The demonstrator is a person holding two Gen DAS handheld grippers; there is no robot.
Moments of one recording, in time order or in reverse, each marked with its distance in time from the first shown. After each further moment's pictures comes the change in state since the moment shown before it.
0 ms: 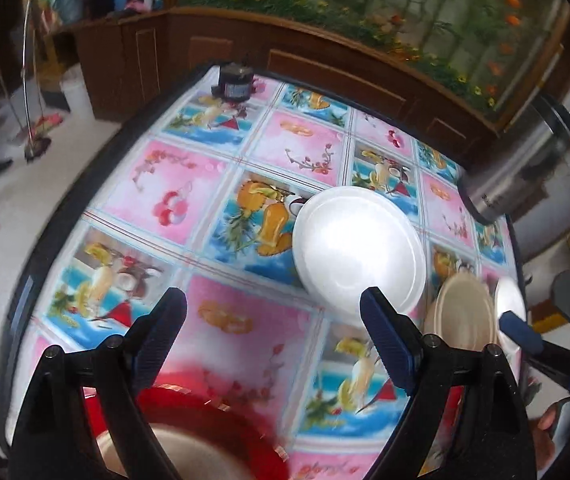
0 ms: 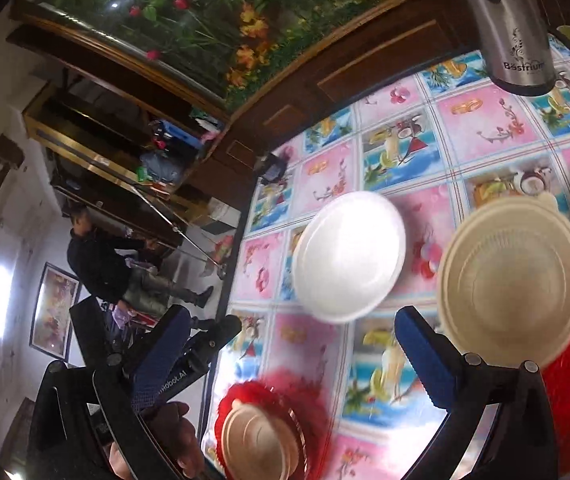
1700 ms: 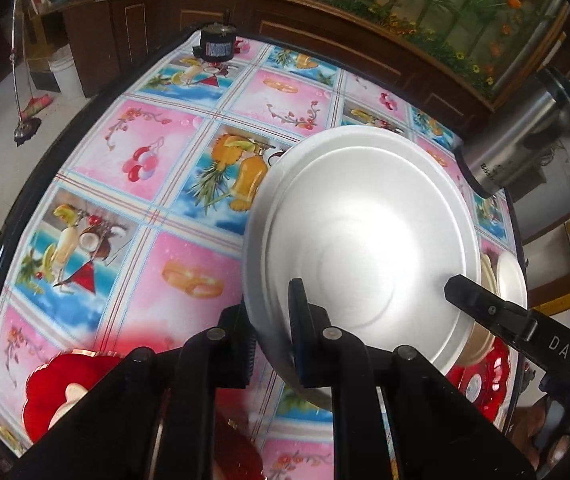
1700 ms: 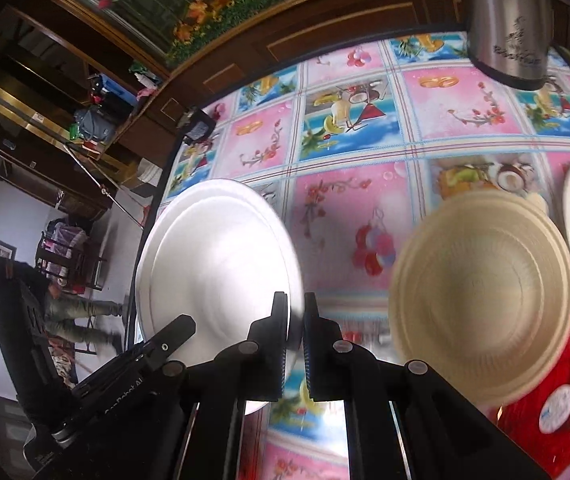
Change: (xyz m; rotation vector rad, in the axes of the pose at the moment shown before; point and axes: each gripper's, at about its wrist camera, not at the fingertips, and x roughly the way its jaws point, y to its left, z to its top) left arm 0.012 -0.019 -0.036 0.022 0.067 -0.015; right arm 0.046 -0.013 -0.012 -0.064 0.105 -0.270
